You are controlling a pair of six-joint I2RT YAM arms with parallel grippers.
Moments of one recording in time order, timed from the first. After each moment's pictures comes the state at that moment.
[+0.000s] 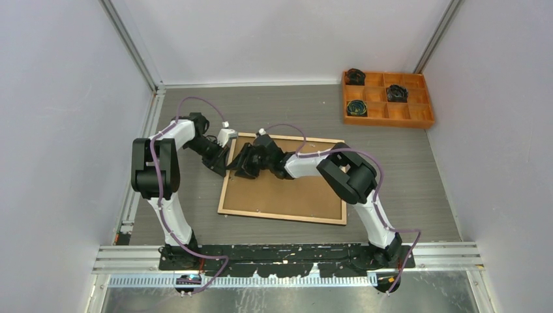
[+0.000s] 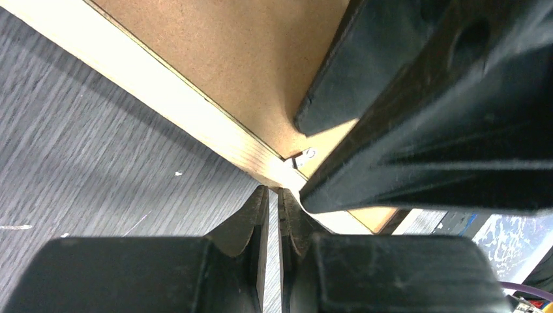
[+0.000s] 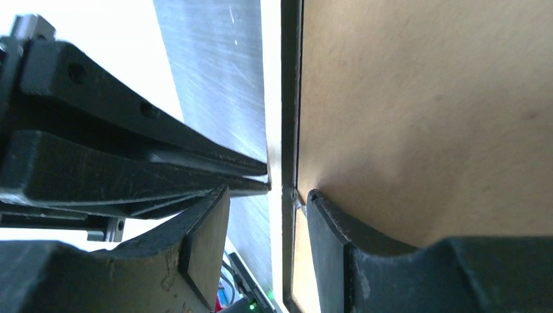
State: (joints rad) left arm -0.04 1.92 1.29 -0.98 0.62 0.76; right arm 0.87 2.21 1.34 0.33 -0.27 1.26
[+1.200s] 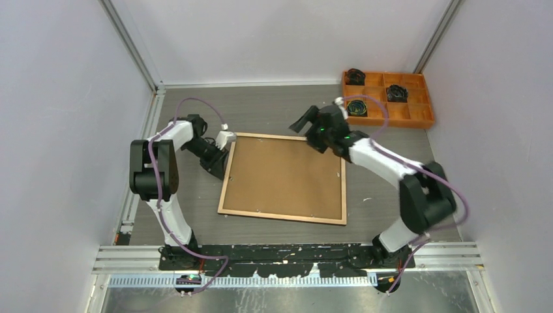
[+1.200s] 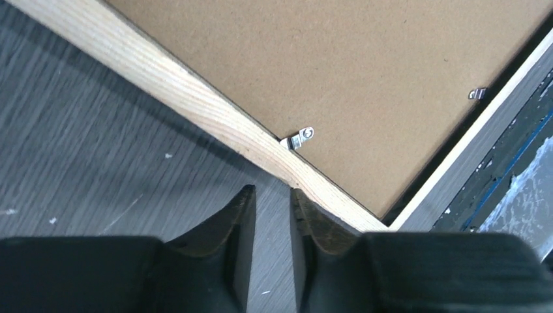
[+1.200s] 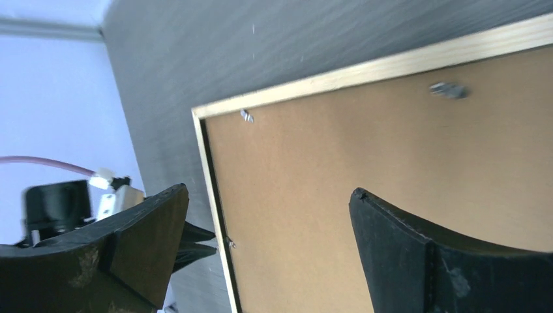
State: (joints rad) left arm -0.02 1.90 1.27 -1.01 0.60 0.82; right arm 0.52 1.68 1.10 -0.06 -0.02 1.07
